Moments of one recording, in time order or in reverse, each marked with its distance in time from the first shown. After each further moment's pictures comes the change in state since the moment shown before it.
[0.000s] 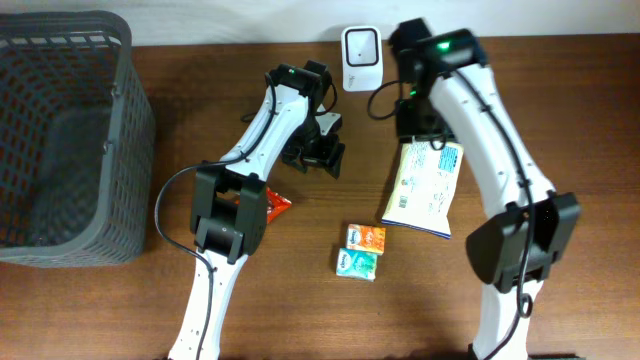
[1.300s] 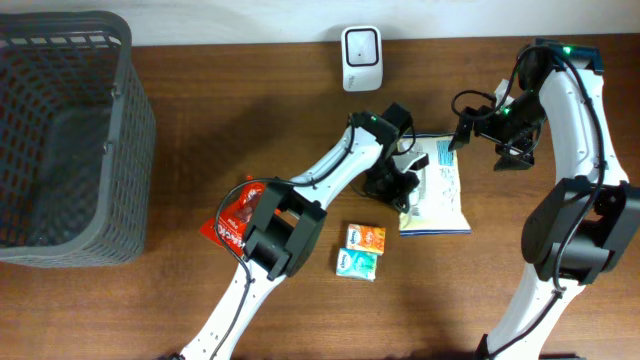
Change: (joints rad) left arm -0.277 0.127 0.026 0.214 0.327 -0.027; right arm -0.422 0.010 -0.195 0.039 -0.449 -0.205
